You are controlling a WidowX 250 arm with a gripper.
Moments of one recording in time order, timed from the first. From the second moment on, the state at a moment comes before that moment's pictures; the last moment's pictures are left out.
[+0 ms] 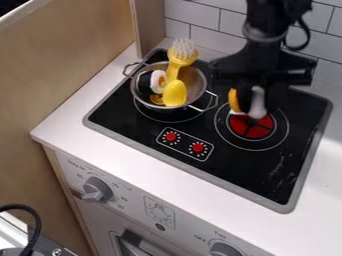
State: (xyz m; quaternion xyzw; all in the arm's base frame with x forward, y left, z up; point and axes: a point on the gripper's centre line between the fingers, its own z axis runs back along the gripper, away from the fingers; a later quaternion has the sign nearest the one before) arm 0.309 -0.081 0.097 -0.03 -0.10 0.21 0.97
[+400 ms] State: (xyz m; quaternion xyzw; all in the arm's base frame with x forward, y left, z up) arm 0.297 -0.072 0.133 -0.01 -0.07 0.19 0.98
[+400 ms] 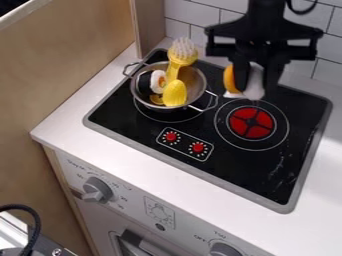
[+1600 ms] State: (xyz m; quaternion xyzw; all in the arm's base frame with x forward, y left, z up) arm 0.199 0.009 0.131 0.05 -0.10 0.12 0.99
